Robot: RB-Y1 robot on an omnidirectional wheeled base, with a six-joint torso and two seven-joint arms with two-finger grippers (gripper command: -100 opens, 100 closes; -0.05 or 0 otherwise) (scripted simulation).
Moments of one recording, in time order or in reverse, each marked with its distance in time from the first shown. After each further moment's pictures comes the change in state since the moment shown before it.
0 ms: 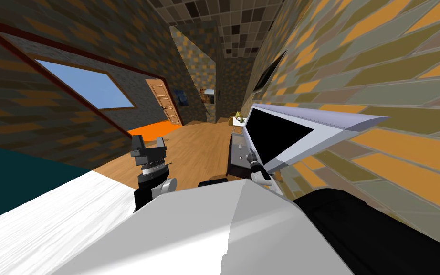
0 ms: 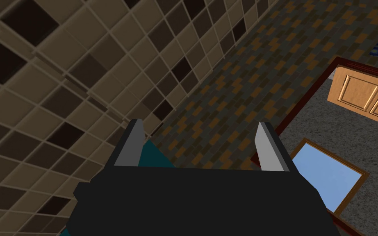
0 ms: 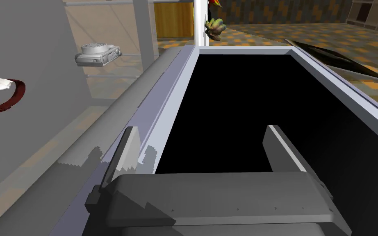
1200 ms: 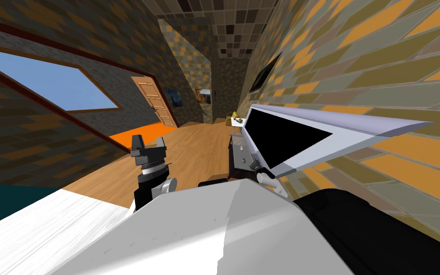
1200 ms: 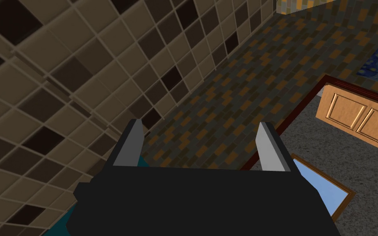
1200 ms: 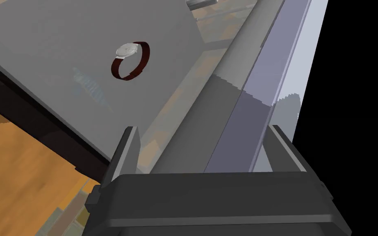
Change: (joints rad) left arm 0.000 0.000 0.000 0.000 0.000 0.000 0.000; right arm -0.052 -0.073 -0.107 0.243 -0.201 0.308 -0.204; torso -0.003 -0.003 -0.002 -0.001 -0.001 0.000
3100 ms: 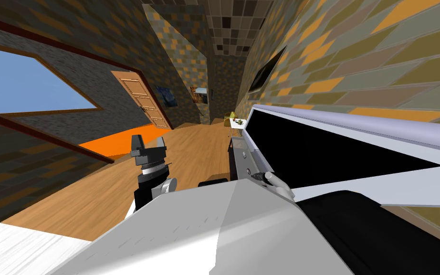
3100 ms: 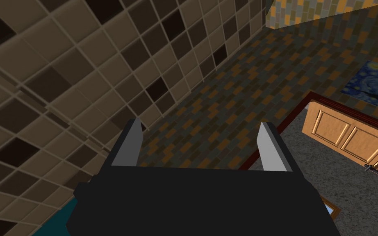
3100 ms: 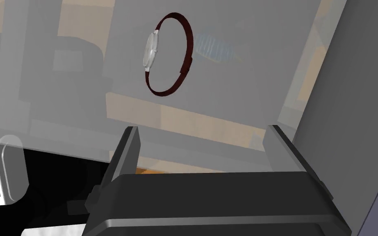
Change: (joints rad) left arm 0.000 0.000 0.000 0.000 0.000 0.000 0.000; right arm -0.174 -0.129 -0.168 0.468 -0.327 0.480 -0.337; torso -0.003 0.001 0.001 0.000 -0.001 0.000
